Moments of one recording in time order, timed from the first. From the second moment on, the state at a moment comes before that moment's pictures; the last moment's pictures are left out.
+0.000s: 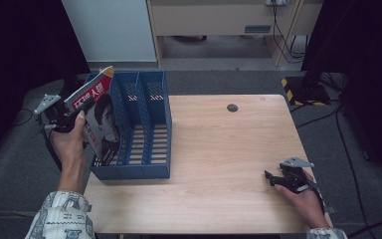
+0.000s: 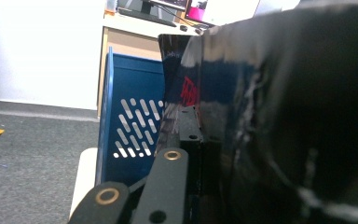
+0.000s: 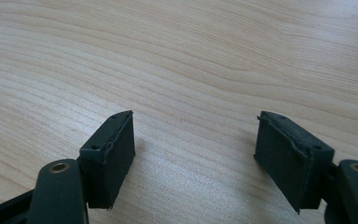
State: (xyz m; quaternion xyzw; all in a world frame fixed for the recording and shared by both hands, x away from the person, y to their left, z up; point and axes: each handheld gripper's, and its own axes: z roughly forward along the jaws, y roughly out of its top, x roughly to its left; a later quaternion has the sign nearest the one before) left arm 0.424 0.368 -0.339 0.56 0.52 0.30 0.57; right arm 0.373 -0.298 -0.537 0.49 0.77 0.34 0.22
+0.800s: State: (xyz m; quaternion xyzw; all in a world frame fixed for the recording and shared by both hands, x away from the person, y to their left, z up) left arm 0.418 0.370 -0.362 0.55 0.53 0.29 0.57; right arm 0.373 -0.298 -0.537 0.49 0.77 0.34 0.22
